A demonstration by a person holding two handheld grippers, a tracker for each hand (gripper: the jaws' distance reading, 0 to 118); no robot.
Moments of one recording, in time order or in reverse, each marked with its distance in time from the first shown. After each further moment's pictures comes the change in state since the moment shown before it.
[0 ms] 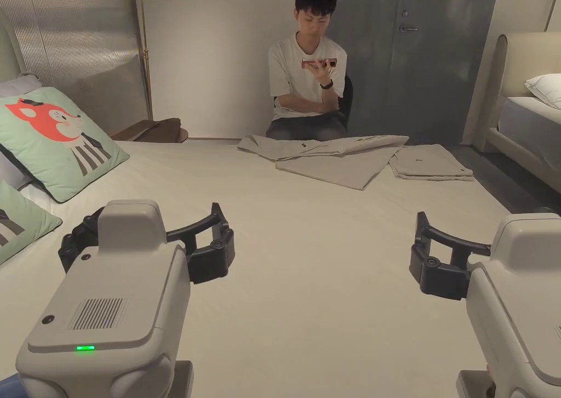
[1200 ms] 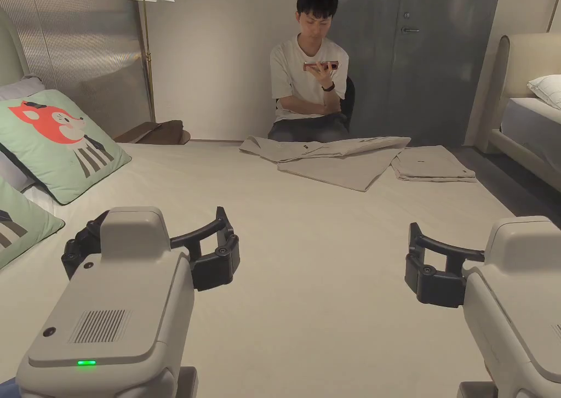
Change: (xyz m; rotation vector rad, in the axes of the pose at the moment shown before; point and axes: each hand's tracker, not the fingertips) left arm 0.003 0.000 0.007 0.019 -0.012 -0.001; right arm 0.000 0.000 -0.002 -0.064 0.051 -0.003
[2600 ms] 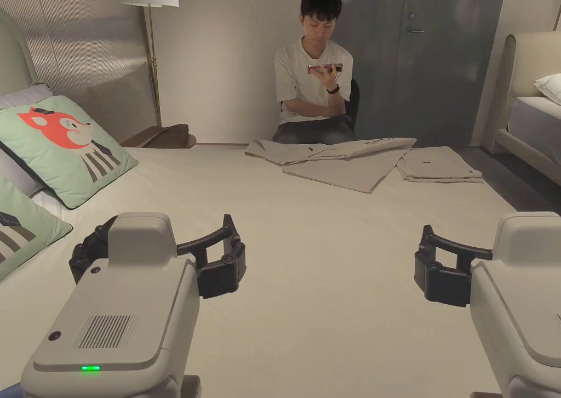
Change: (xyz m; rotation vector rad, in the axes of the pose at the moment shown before) left arm 0.001 0.001 0.004 -0.017 -0.016 -0.023; right arm -0.004 0.010 0.001 -0.085 -0.096 0.008
